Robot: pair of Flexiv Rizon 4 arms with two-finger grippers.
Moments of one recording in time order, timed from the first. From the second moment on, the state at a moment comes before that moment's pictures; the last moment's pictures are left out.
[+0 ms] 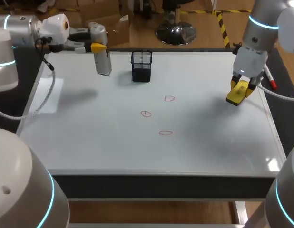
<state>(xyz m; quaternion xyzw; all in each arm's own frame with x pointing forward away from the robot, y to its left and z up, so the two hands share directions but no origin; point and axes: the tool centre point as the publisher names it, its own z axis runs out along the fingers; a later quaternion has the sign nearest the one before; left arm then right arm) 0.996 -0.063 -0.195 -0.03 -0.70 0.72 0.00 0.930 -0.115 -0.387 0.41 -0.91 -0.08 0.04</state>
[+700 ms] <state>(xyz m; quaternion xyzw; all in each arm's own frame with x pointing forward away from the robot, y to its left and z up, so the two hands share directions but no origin) 0.892 -0.137 -0.220 -0.04 -0.70 0.71 0.04 0.930 -0.115 -0.387 0.41 -0.91 -0.08 0.04</state>
